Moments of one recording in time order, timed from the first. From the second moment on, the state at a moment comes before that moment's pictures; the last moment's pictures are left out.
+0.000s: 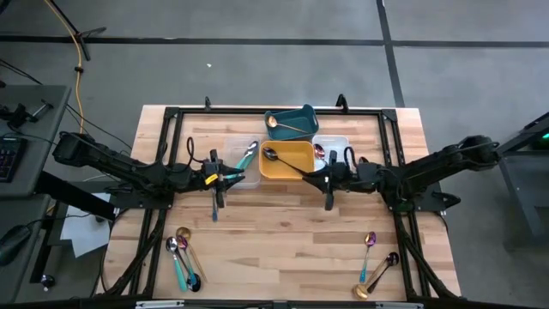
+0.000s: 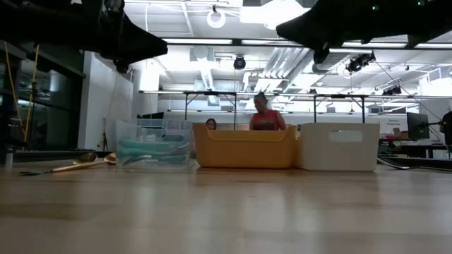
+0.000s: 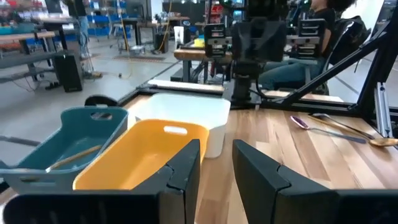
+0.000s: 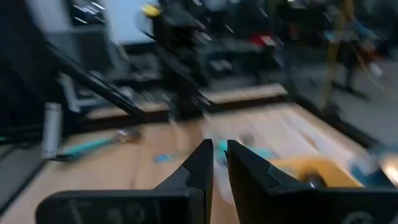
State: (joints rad) left arm -0.18 1.00 0.26 0.68 -0.40 -0.05; right arm 0.16 1.20 0.44 0.74 0.25 0.07
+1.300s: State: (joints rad) left arm -0.44 1.04 0.49 0.42 -0.10 0.05; right arm 0.16 1.20 0.43 0.74 0.20 0.02
